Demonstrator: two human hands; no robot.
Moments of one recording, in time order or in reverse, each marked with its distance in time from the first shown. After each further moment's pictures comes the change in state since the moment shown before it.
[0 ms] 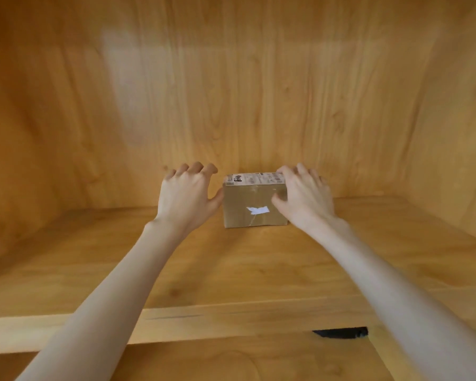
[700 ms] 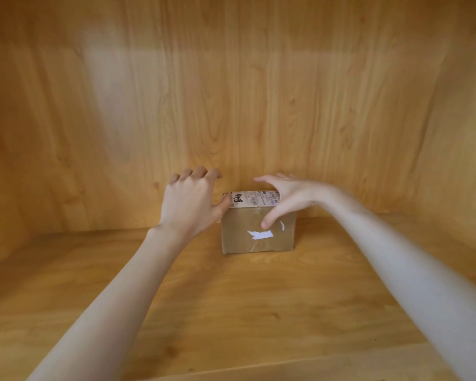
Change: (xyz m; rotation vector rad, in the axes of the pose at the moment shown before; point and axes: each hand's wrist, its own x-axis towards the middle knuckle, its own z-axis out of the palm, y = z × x) left_hand 0.047 -0.020 0.041 -0.034 0.030 0.068; right_hand 0.093 0.002 0.002 0.136 -0.704 -0.094
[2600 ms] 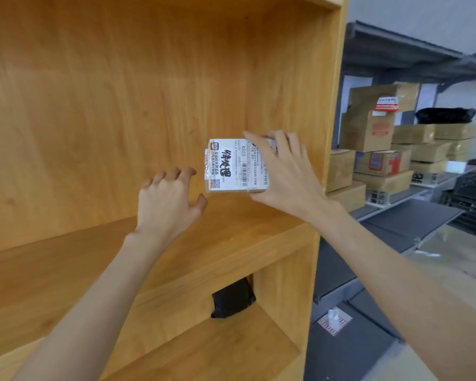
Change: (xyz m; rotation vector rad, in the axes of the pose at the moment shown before) left_hand -0.041 0.186 -0.082 -0.323 0.041 0.190; right_hand -0.263 0.078 0.012 -0.496 1.078 0.129
